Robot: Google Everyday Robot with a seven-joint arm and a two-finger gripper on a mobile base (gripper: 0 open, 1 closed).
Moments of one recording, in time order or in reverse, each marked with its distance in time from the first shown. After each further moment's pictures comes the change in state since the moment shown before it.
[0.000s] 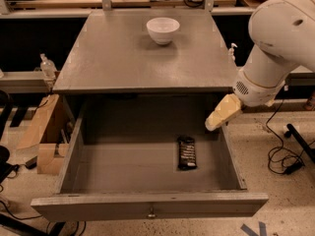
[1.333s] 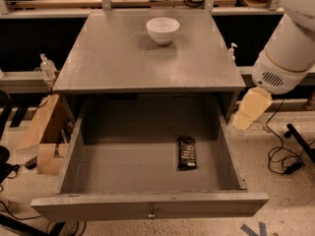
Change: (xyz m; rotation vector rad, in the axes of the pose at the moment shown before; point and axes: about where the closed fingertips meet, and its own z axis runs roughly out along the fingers) arm 0.017 0.003 -0.080 0.085 -0.083 -0.479
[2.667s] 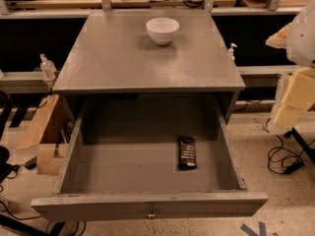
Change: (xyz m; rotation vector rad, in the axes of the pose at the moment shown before) arm -0.001 0.031 -0.098 -0.009 -0.161 -0.393
